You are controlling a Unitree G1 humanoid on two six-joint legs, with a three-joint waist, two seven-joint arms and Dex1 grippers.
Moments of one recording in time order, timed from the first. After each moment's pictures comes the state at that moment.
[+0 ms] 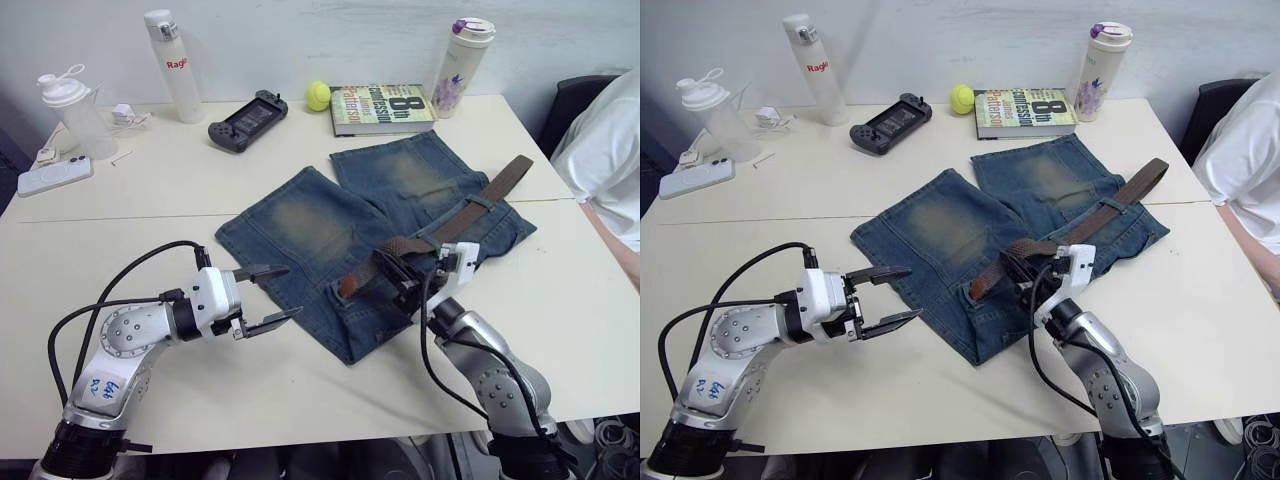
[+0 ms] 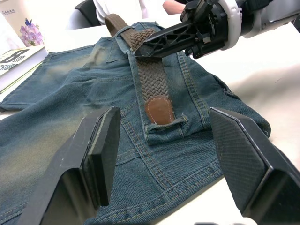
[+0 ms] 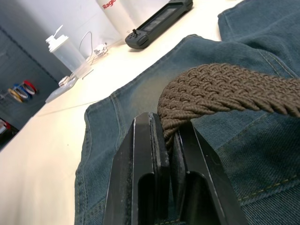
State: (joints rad) left arm -0.11 0.65 0.00 -0.35 -0.40 0.04 -0.84; right arm -0.12 -0.27 0.00 -0.35 0.83 0.46 0.25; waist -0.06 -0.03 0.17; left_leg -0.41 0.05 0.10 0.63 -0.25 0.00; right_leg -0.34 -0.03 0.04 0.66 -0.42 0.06
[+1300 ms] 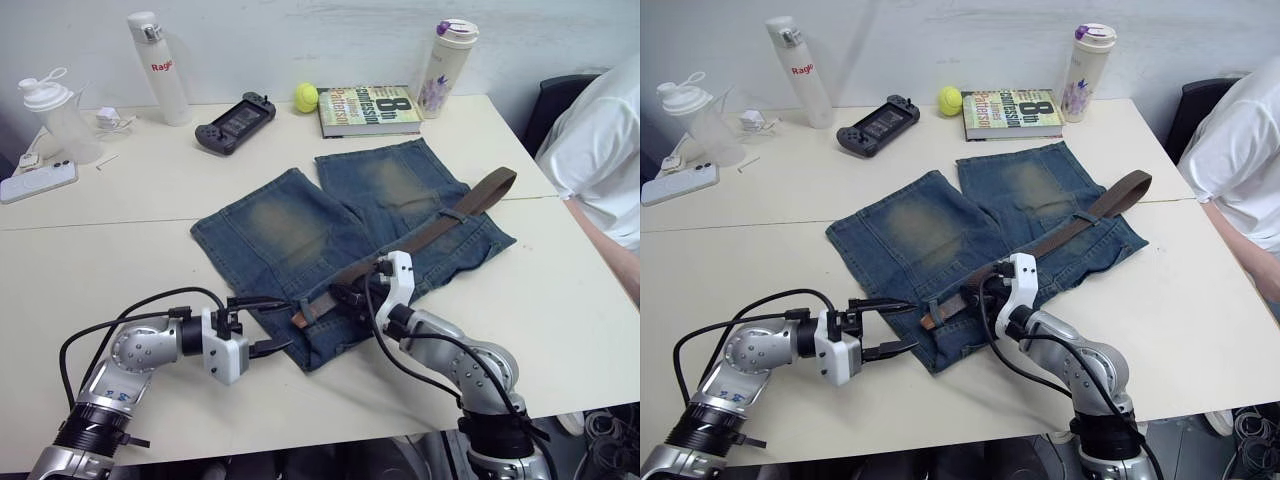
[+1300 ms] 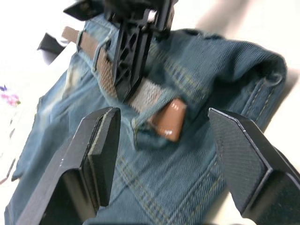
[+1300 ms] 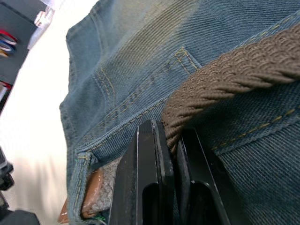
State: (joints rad) left arm -0.16 0.69 -0.10 0.11 0.03 -0.86 -0.86; right arm -0.24 -0.11 0.02 -0.31 0.92 0.96 0.01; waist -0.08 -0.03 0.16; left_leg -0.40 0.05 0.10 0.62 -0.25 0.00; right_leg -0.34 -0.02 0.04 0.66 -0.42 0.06
